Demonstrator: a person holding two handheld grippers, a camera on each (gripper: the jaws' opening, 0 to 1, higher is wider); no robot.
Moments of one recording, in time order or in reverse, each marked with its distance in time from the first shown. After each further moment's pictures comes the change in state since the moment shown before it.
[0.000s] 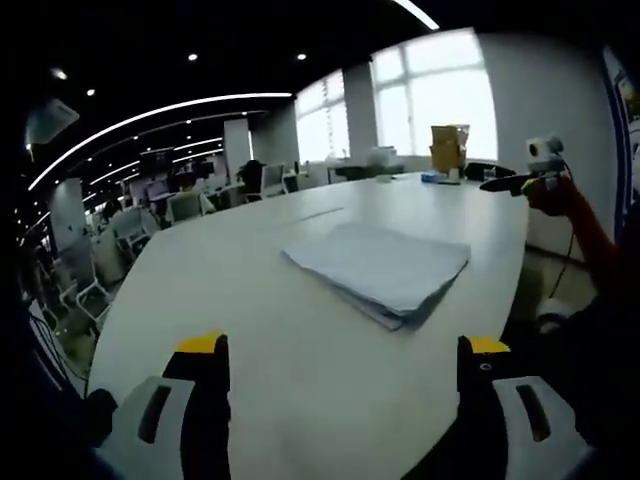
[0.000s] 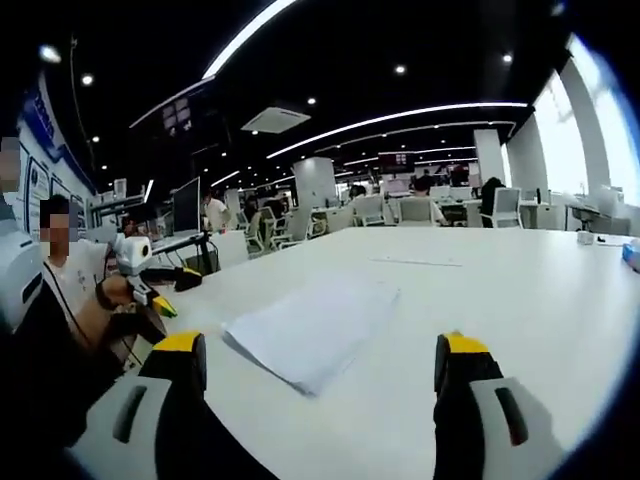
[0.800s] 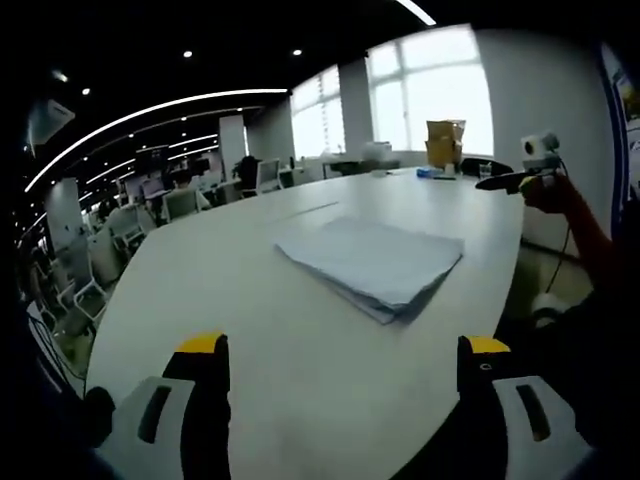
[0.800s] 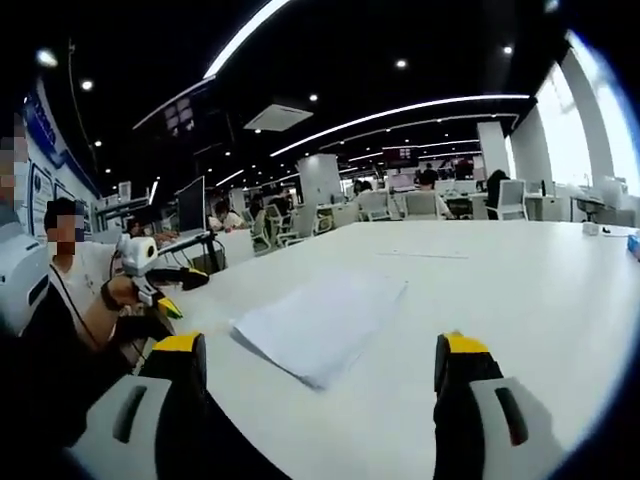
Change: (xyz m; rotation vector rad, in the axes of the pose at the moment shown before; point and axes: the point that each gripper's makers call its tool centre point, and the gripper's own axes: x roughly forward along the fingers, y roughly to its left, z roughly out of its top) left arm 0.002 -0.007 -0.006 0.006 0.025 -0.020; right arm 0.001 0.004 -0.009 0.029 0.011 0.034
